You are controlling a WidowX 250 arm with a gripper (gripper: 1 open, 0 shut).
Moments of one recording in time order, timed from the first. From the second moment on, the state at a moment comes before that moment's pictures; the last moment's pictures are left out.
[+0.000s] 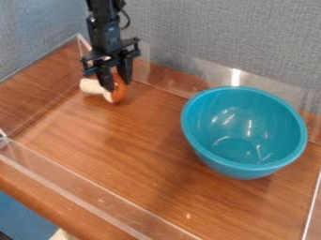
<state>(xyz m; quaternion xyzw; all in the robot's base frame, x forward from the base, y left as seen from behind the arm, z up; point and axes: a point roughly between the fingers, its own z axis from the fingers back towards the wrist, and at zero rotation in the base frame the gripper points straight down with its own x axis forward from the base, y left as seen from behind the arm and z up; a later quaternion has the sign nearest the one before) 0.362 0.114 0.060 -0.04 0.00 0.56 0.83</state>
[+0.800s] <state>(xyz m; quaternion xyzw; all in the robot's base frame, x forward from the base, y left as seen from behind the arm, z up) 0.364 0.097 0.055 -0.04 0.01 0.58 0.82</state>
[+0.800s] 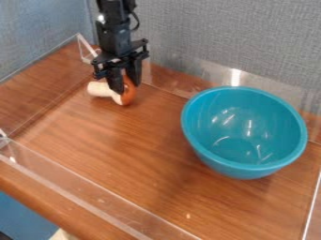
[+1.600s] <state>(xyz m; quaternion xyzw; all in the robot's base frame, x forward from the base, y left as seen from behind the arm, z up) 0.364 0.092 0.072 -0.03 0.01 0.60 0.80</state>
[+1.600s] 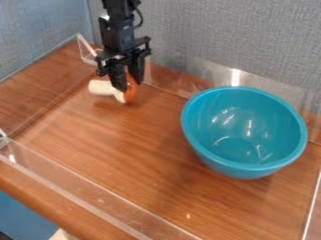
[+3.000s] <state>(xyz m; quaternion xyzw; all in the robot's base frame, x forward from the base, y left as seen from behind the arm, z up) 0.384 0.126 0.062 -0.03 -0.01 0.68 0.73</state>
